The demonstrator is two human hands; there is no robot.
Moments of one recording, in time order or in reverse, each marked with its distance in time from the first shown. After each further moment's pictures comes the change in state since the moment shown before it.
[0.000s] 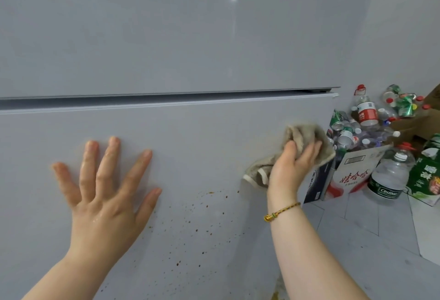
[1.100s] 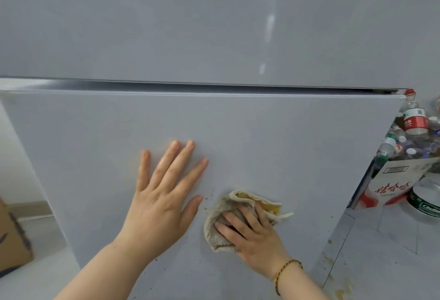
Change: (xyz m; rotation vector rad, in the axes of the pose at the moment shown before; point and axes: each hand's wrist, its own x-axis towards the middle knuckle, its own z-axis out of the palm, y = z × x) left_hand -0.022 -0.034 -0.020 -0.016 -0.131 0.239; right_hand -0.124 0.096 -0.010 -0.708 -0.564 -1.652
